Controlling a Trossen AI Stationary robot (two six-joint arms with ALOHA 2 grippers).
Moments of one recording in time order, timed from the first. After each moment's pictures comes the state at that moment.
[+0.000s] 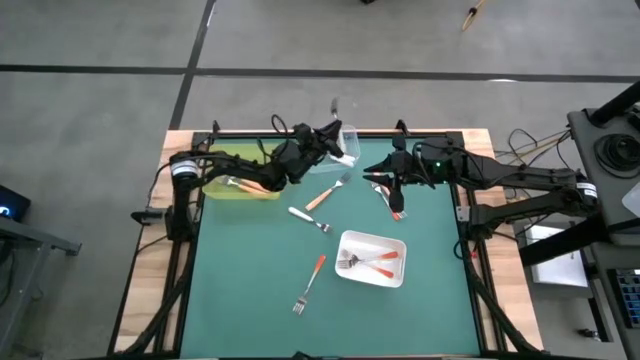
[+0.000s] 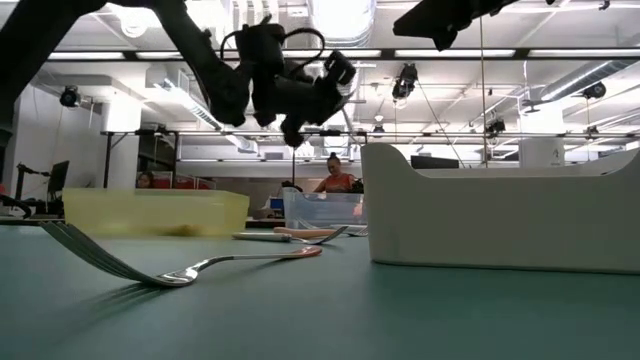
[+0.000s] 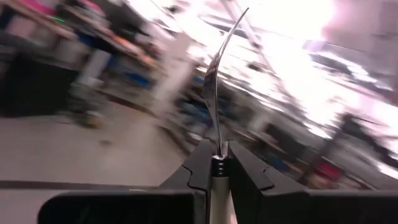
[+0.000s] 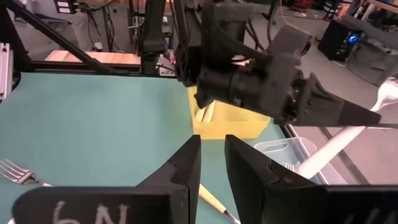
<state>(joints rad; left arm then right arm) 0.33 1.99 1.07 1.20 -0.52 -0.49 -0.20 1.05 0.94 -0.19 -0.08 -0.14</state>
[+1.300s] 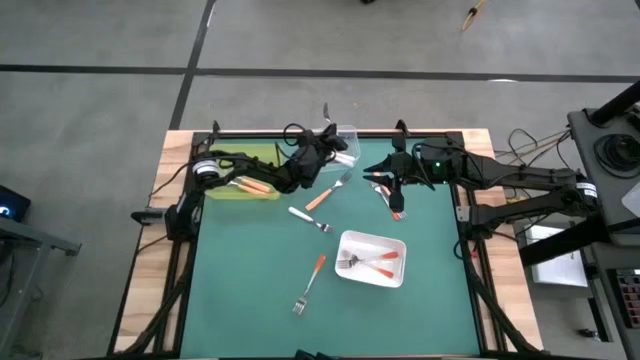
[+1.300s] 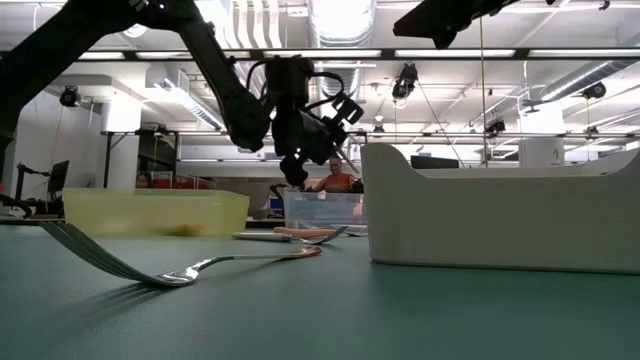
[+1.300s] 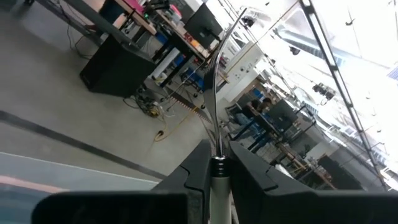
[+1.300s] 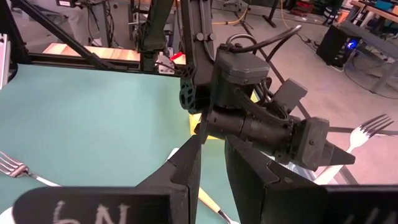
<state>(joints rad) 0.33 2.17 1.19 1.10 -0.80 -0.72 -0.20 1.05 0.94 -0.19 -0.08 -0.18</state>
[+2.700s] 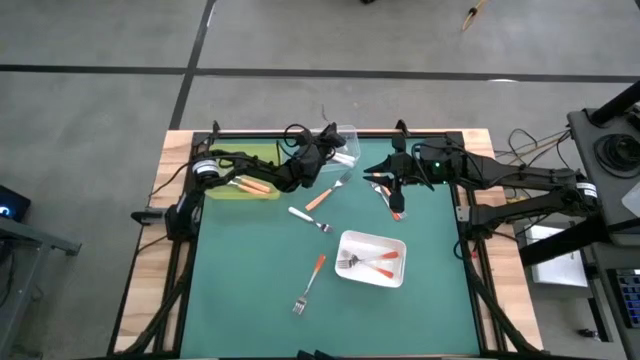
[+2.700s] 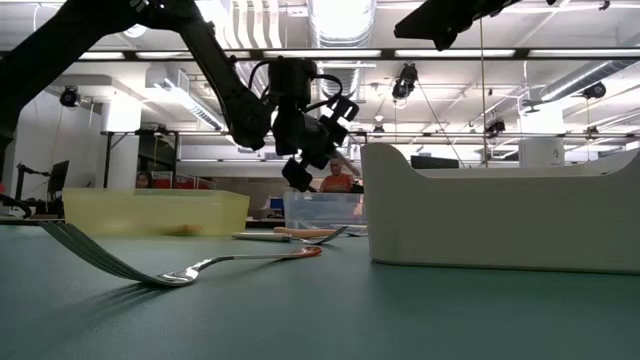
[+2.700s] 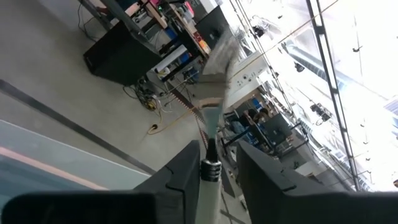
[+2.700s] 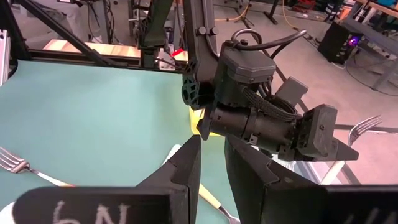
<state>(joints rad) 0.33 2.17 1.20 1.05 -0.83 -0.90 -0.20 1.05 0.94 -0.20 -0.08 -0.18</state>
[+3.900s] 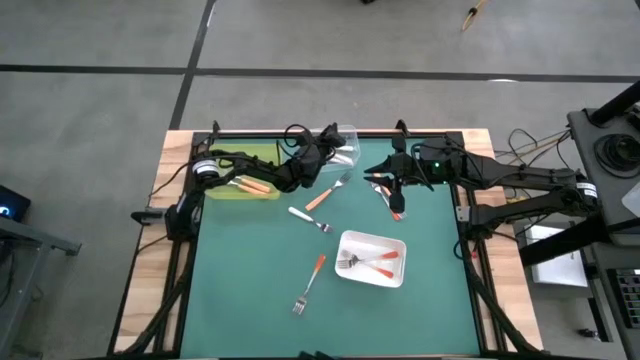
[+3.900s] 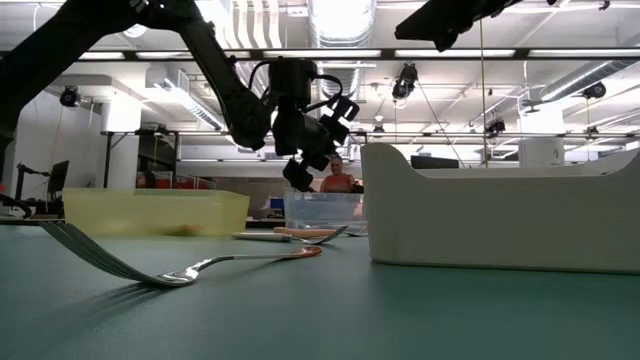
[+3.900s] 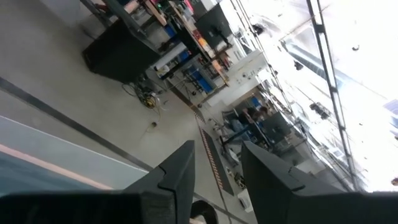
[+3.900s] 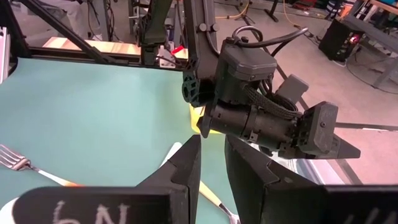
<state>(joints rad) 0.33 2.16 1.20 1.05 -0.82 -0.91 -0.20 1.05 0.94 -0.22 -0.08 -0.18</state>
